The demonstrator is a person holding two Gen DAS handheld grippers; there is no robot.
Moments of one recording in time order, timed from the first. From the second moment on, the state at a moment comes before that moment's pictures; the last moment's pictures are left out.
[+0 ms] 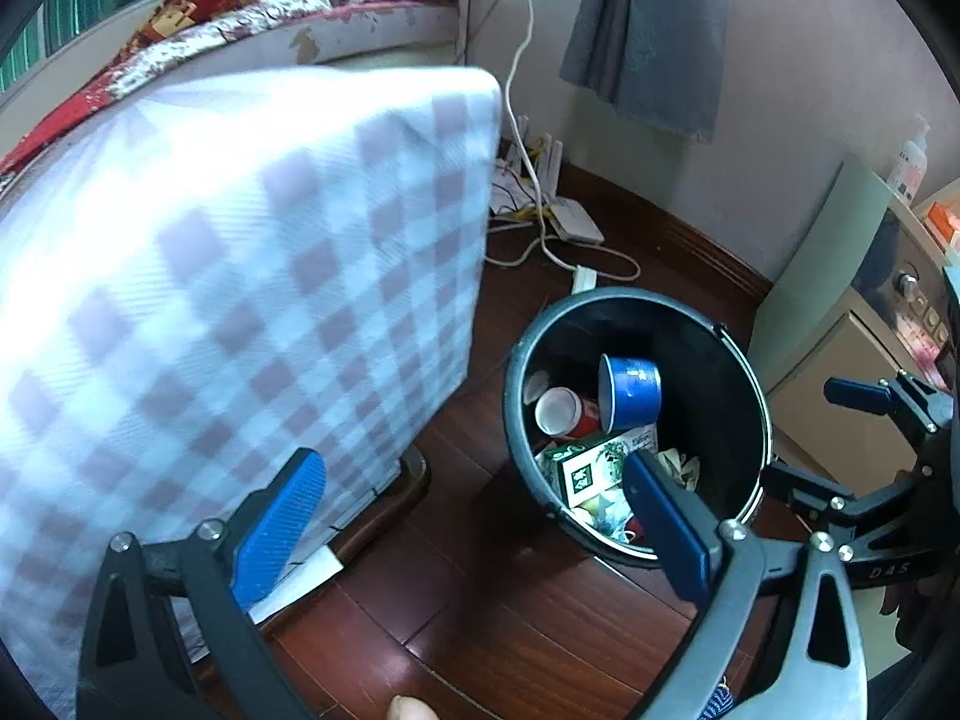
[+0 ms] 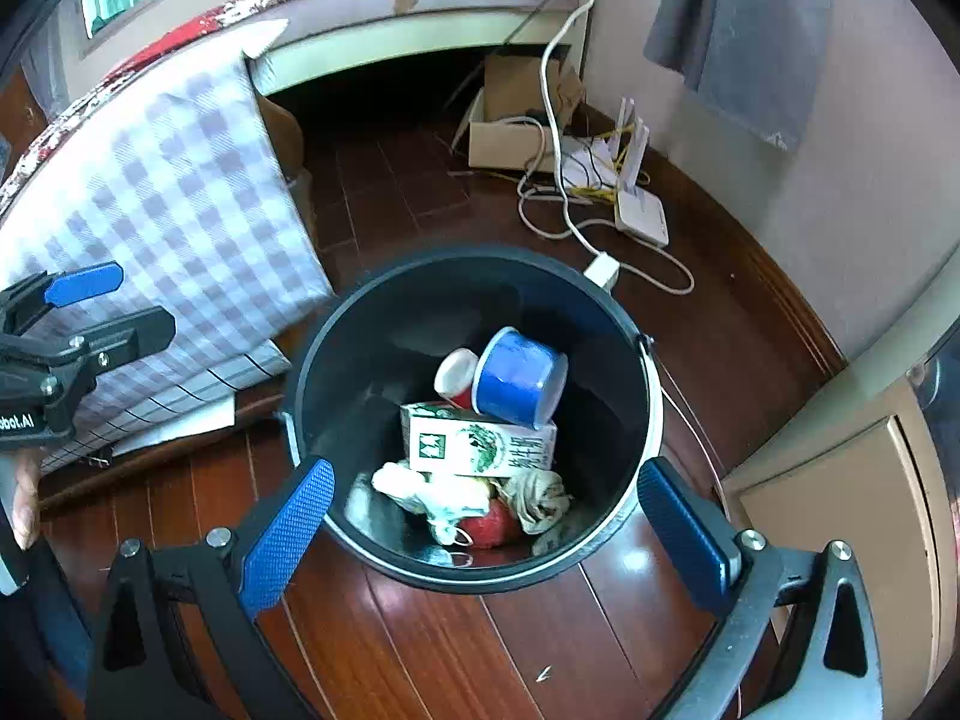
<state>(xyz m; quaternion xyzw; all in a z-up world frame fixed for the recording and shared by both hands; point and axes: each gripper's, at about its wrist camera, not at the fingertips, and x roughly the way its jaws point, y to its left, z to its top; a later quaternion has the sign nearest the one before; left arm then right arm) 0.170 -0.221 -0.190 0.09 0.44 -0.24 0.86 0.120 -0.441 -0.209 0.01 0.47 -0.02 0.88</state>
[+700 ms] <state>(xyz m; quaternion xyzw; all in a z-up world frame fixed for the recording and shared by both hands) 0.098 -0.118 -0.082 0.08 0.36 -0.14 0.92 0.061 -0.345 -0.072 0.01 0.40 -0.06 0.92</state>
